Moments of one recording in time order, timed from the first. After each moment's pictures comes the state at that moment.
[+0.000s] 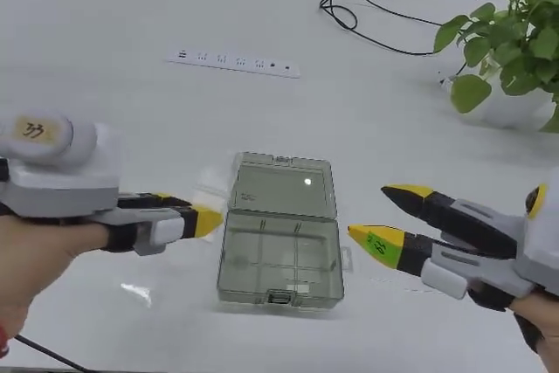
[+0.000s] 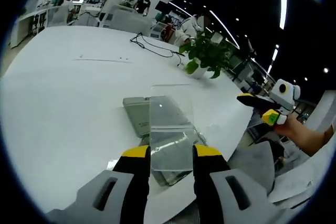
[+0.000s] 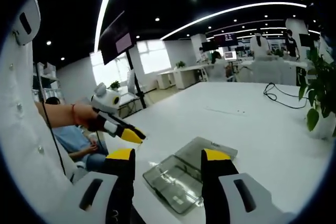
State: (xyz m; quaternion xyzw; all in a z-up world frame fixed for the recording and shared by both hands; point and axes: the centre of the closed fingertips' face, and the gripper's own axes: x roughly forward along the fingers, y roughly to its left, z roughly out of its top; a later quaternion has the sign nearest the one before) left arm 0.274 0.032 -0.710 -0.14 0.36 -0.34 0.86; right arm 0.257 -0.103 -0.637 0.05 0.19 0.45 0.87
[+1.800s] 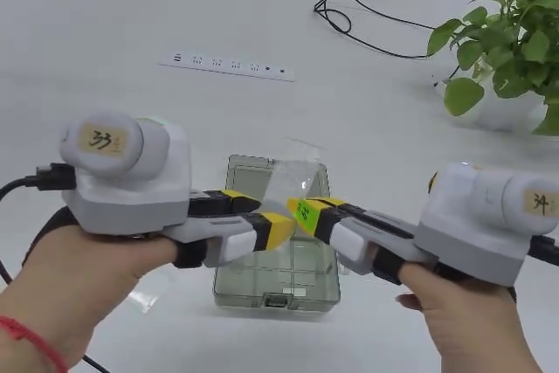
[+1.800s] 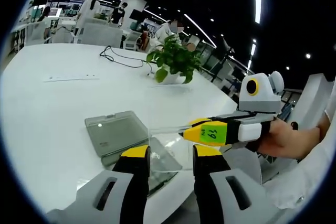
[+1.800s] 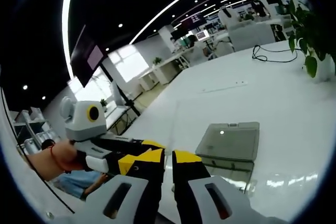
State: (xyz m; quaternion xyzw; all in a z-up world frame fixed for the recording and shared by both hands) left arm 0.261 -0.039 -0.670 -0.13 0.31 -0.42 0.84; right arm 0.268 -0.050 -0.656 0.19 0.27 0.36 0.87
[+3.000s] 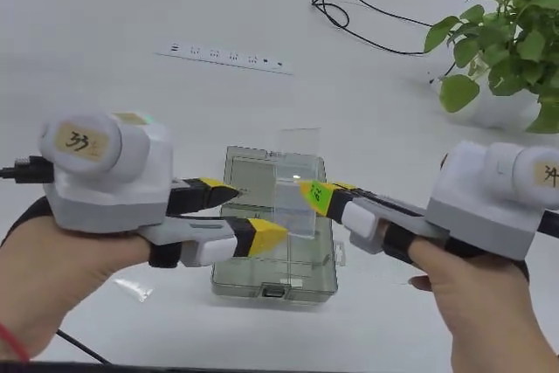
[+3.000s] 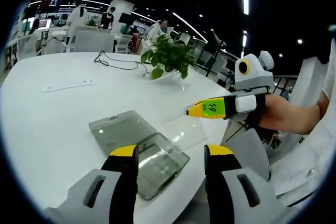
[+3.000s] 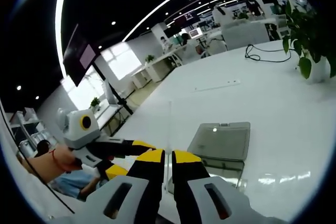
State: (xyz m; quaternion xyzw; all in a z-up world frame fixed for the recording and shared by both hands) left arm 0.255 -0.018 -0.681 -0.07 0.29 -0.45 0.84; right arm 0.275 -0.064 -0.656 0.17 0.29 0.34 0.88
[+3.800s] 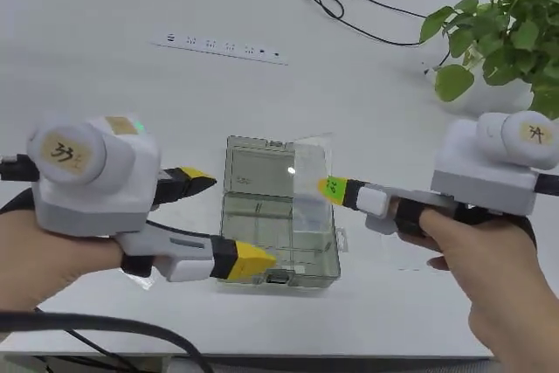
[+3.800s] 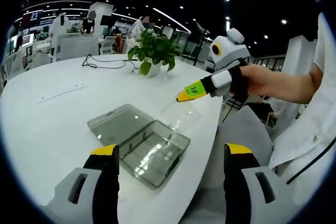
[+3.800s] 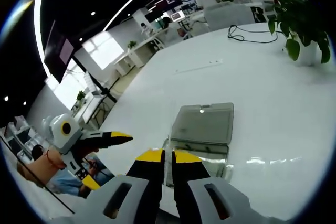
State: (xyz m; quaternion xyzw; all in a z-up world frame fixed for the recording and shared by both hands) left arm 0.234 -0.002 -0.703 -0.01 0.27 -0.51 0.82; right arm 0.277 -0.085 -0.692 0.16 0.39 0.27 0.86
